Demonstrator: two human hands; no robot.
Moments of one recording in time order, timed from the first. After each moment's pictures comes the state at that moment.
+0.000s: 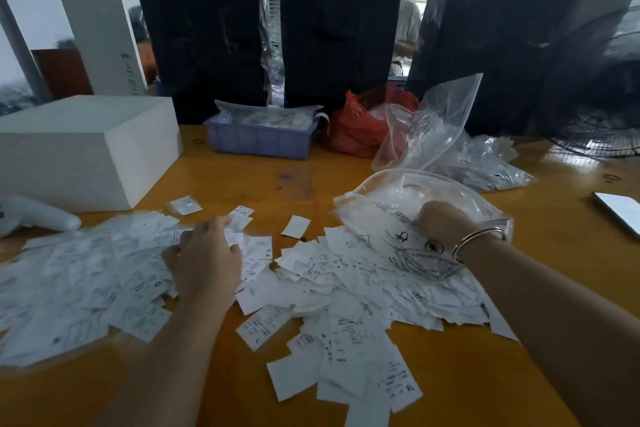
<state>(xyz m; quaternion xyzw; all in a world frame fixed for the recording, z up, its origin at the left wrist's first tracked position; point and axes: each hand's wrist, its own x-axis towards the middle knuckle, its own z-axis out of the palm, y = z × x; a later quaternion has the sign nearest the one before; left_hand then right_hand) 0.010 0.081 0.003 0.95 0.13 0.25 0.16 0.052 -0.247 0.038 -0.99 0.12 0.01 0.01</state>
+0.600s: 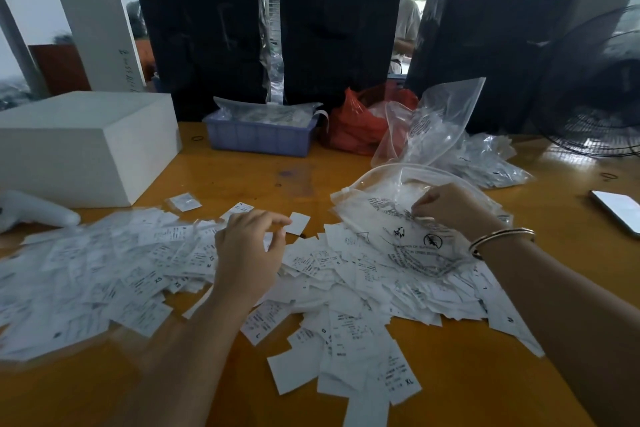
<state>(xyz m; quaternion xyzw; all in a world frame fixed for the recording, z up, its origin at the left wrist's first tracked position) -0.003 0.052 0.009 0.90 -0.10 0.28 0.32 0.039 -0.254 0.055 -0.93 0.11 -0.10 0.32</state>
